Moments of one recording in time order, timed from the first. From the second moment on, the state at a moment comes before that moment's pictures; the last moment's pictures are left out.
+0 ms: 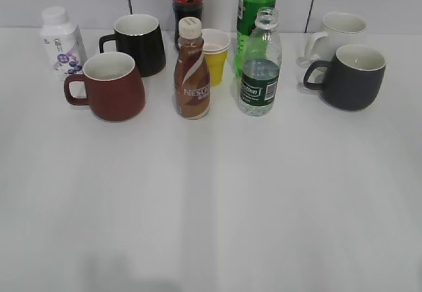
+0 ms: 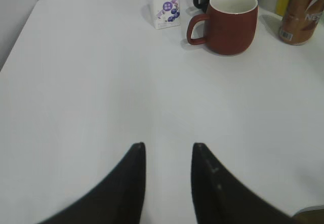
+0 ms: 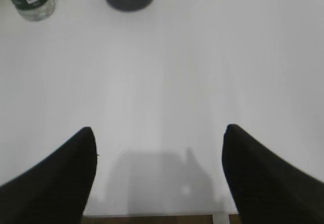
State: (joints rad) left arm -0.01 -0.01 -0.53 -0.08 1.07 0.11; right arm 0.05 0.07 -0.50 0.02 1.04 0.07
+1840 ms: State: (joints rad) left arm -0.04 -0.01 -0.53 -0.08 1.07 0.11; right arm 0.05 -0.01 -0.50 0.02 1.04 0.07
